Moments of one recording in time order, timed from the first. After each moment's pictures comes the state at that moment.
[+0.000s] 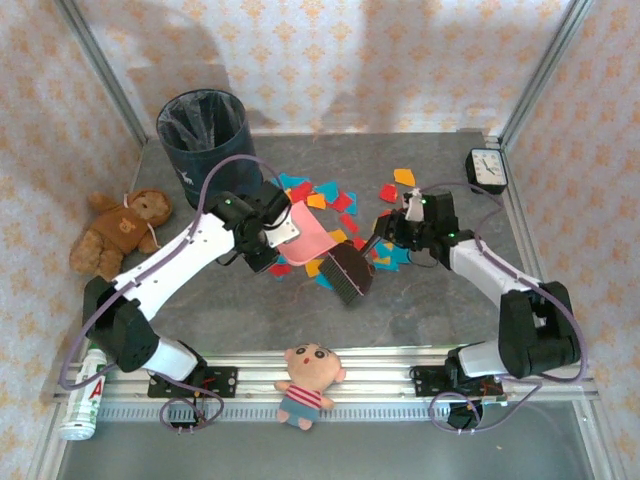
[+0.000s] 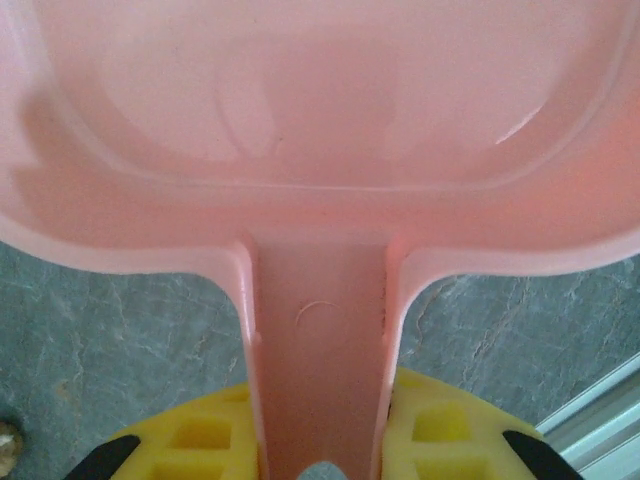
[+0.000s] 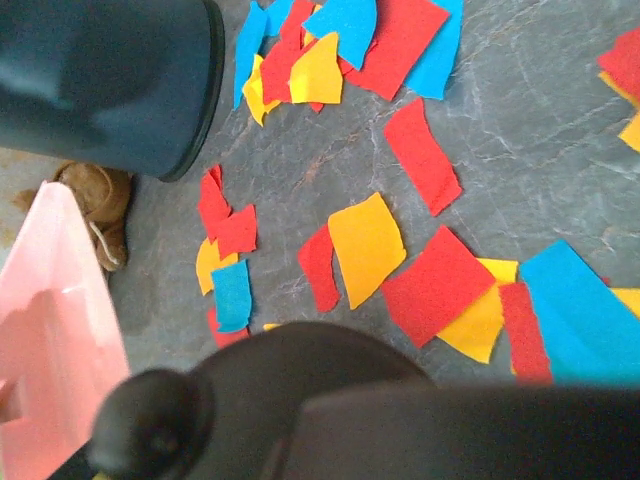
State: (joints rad) left arm -0.56 1.46 1.33 -1.24 -0.09 0.30; right arm 0.23 1.39 0.79 -0.12 -0.57 0.63
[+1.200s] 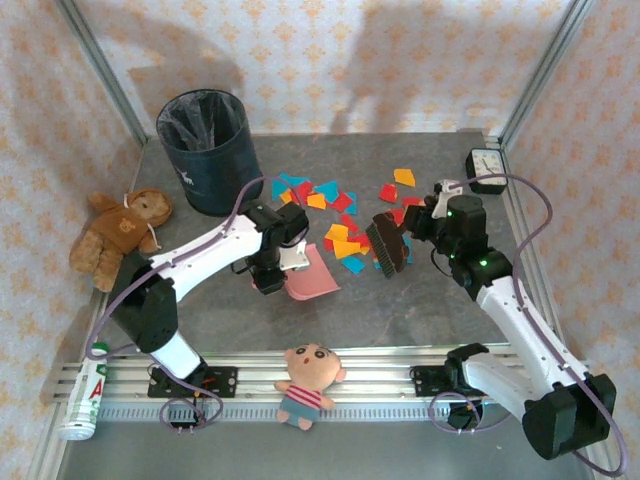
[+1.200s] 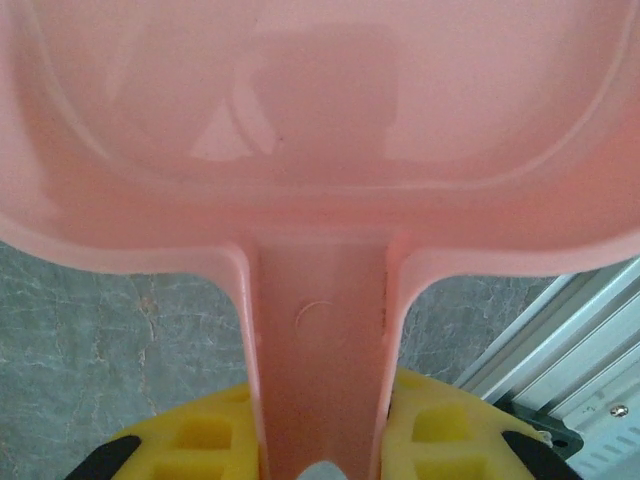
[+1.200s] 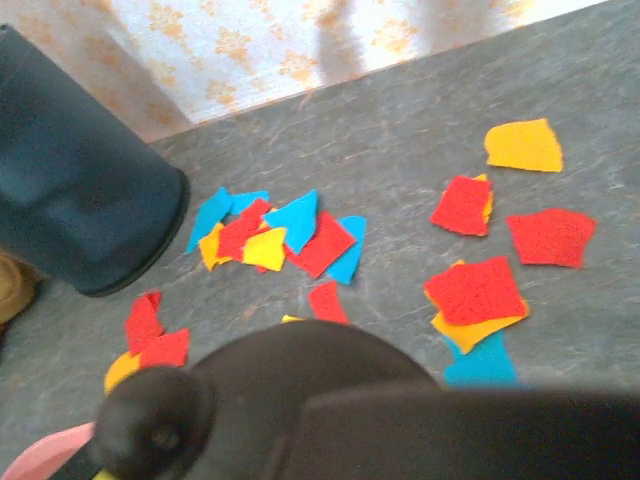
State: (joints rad) left arm -0.64 1.63 1.31 -1.34 -0.03 0.38; right arm 0.28 0.95 0.79 -0.29 -0.07 0.38
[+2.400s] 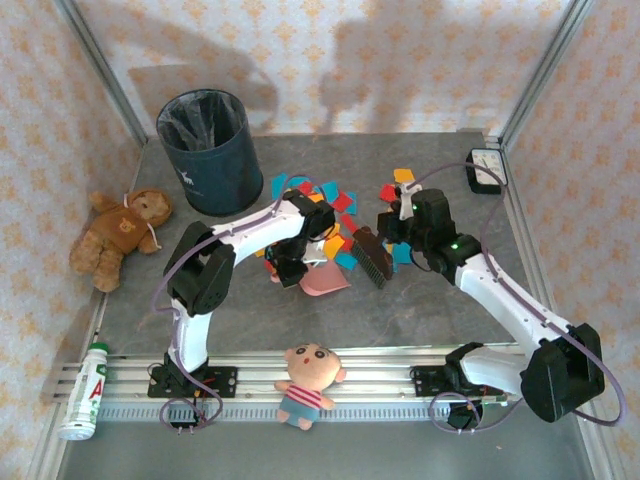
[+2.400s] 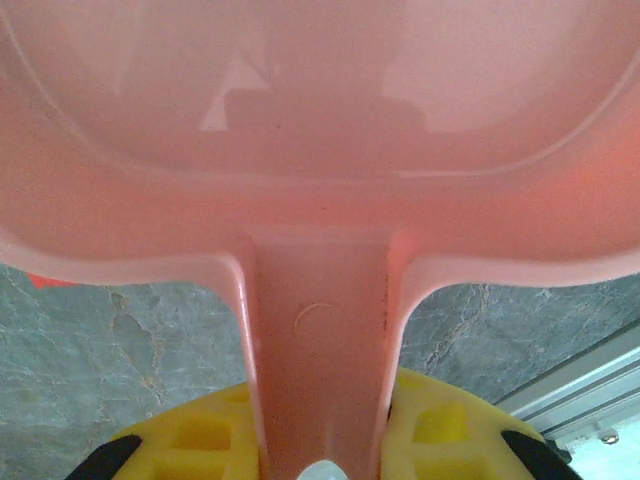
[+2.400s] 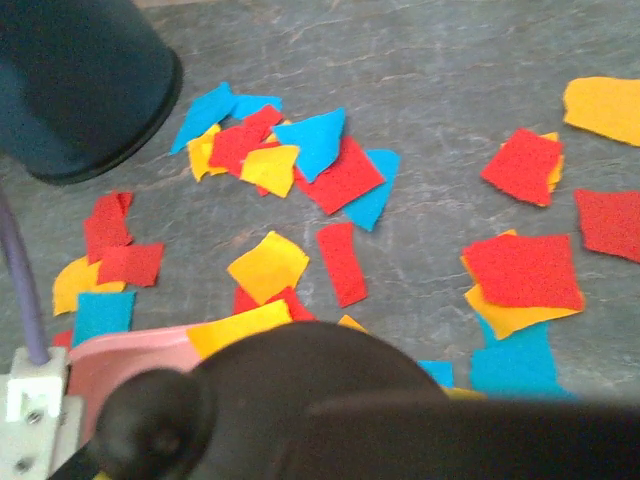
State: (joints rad) left arm -0.67 1.99 1.56 -1.42 -0.05 0.32; right arm 0.42 1.16 0.85 -0.30 -0.10 0.27
